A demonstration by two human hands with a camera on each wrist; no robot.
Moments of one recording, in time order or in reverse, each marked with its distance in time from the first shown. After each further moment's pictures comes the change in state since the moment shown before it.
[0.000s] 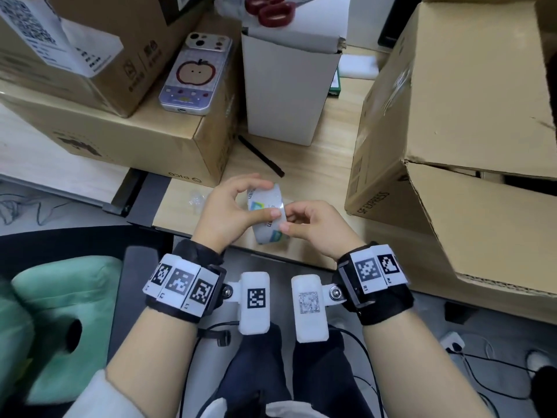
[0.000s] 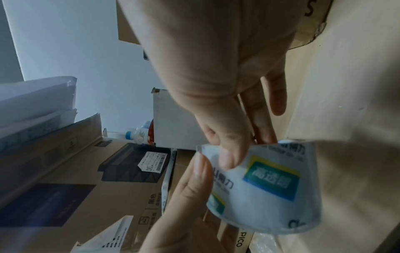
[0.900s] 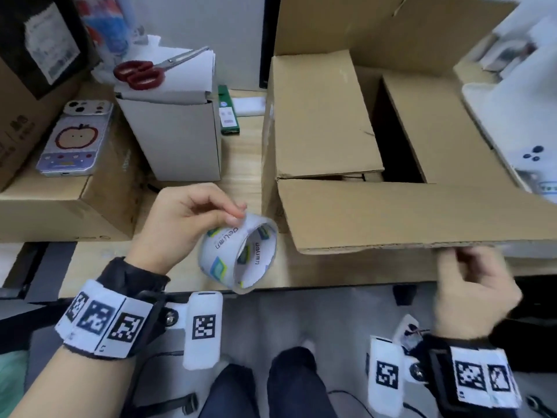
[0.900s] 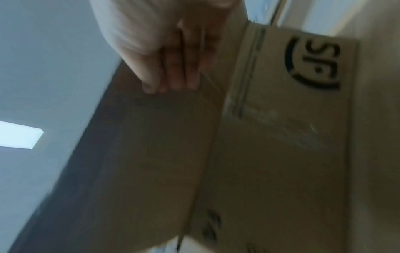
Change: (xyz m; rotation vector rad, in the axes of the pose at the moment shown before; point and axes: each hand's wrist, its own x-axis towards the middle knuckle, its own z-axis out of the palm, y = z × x) left_hand -0.006 0.101 0.040 -0.278 -0.343 0.363; right_hand -0.214 0.018 -0.121 -0.307 1.516 -0.367
